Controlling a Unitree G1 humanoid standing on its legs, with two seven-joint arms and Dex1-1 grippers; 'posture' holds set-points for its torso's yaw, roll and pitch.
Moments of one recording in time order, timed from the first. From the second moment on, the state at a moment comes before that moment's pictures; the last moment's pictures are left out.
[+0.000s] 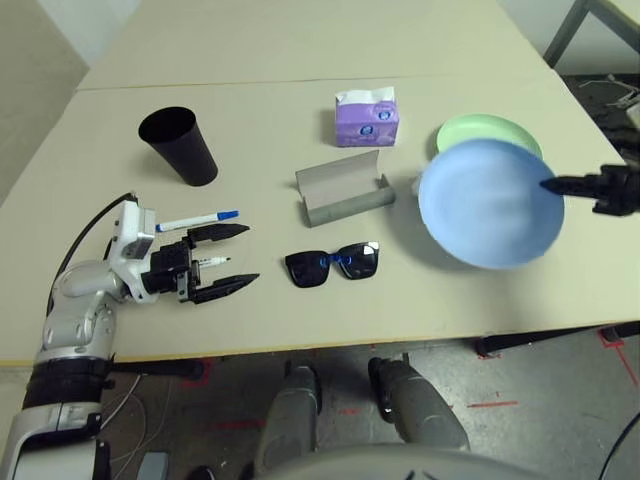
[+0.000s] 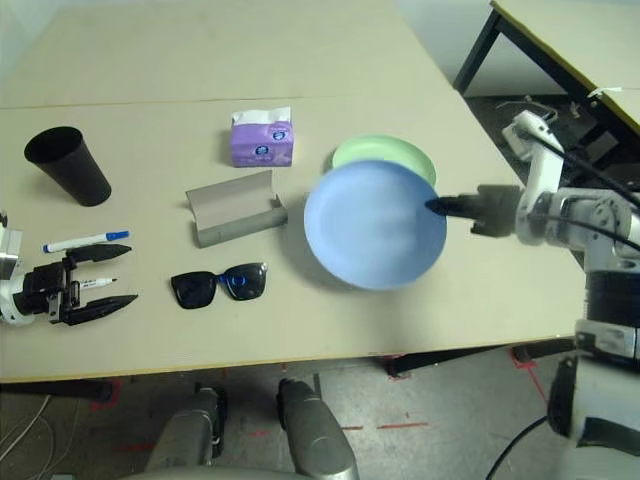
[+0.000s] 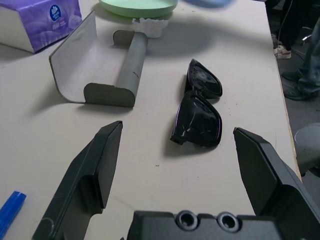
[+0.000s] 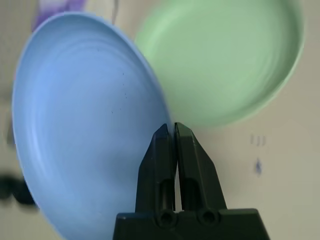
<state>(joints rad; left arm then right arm) -0.18 0.75 0.22 0.25 -0.54 -0.07 -1.46 -0.83 -0.88 -0.31 0.41 0.45 1.15 0.77</state>
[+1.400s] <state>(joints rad) -0.18 0.77 0.24 0.23 -0.55 -0.05 -1.44 -0.44 -0.98 -0.19 0.22 0.35 0.69 0.87</state>
